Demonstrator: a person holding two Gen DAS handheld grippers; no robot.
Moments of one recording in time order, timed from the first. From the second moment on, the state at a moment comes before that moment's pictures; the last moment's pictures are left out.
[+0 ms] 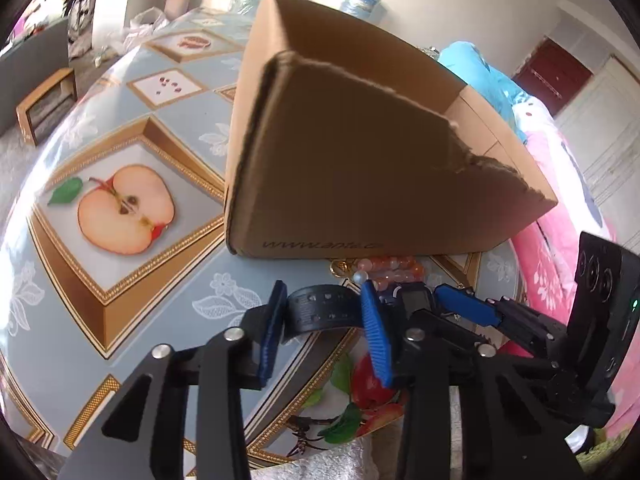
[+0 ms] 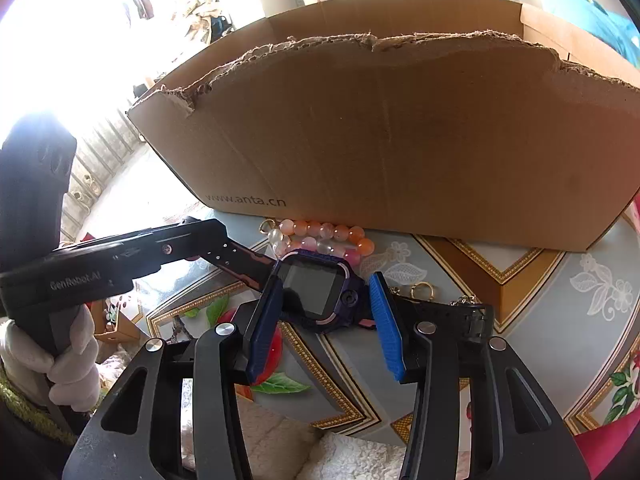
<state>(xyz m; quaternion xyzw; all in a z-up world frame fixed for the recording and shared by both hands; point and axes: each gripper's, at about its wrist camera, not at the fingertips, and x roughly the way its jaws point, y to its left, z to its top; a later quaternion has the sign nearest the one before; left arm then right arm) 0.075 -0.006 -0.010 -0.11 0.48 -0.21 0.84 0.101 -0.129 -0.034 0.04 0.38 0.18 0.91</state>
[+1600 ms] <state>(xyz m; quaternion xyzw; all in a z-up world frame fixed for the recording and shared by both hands) 0.065 -0.027 -0.019 0.04 0.45 -0.19 0.87 0.091 -0.316 -0.047 0.38 0.37 0.18 0.83</state>
